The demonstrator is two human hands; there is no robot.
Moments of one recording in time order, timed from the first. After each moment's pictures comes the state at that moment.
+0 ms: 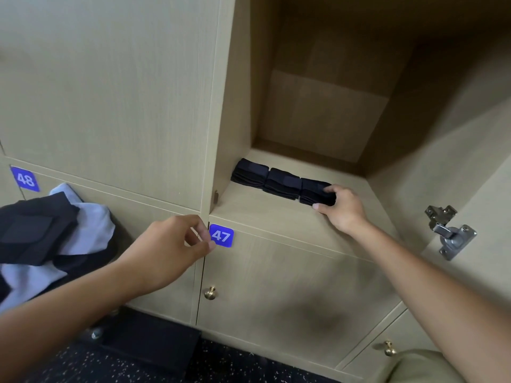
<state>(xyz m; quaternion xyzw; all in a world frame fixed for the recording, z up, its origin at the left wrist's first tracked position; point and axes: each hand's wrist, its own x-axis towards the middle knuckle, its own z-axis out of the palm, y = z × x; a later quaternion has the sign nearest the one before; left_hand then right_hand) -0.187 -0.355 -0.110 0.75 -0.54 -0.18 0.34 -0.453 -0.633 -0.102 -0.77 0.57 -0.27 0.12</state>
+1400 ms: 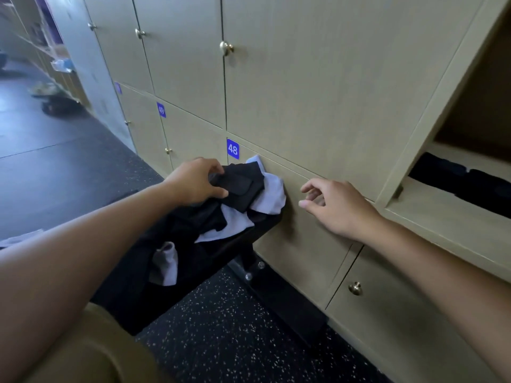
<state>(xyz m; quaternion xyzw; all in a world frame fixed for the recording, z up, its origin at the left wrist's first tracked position) 0.010 -0.221 -0.107 0.91 -0.37 -0.04 0.20 -0.199 -0.439 -0.115 -0.95 0.20 -0.12 0.19</state>
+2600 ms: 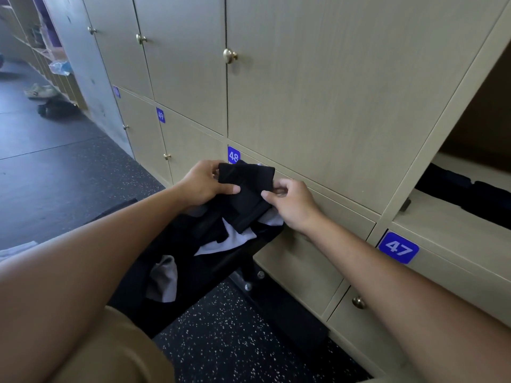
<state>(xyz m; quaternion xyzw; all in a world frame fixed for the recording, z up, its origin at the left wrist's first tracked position) 0.034 -0.242 -0.122 0.79 -0.35 -0.15 0.48 -0.106 -0.404 -0.147 -0.80 0.23 -0.20 0.52</state>
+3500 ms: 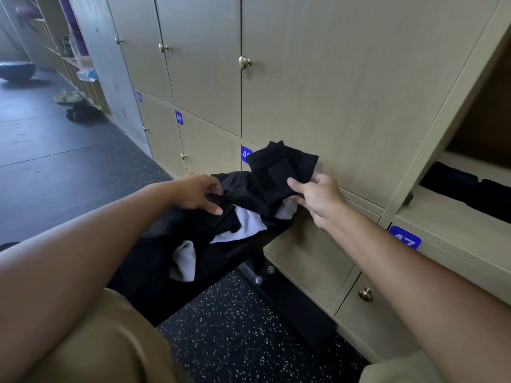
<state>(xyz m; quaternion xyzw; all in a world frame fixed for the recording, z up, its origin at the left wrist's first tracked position) 0.047 -0.188 -0.116 0.89 -0.40 -0.16 0.13 -0.134 -0.403 -0.121 -0.62 0.26 -0.25 0.70</state>
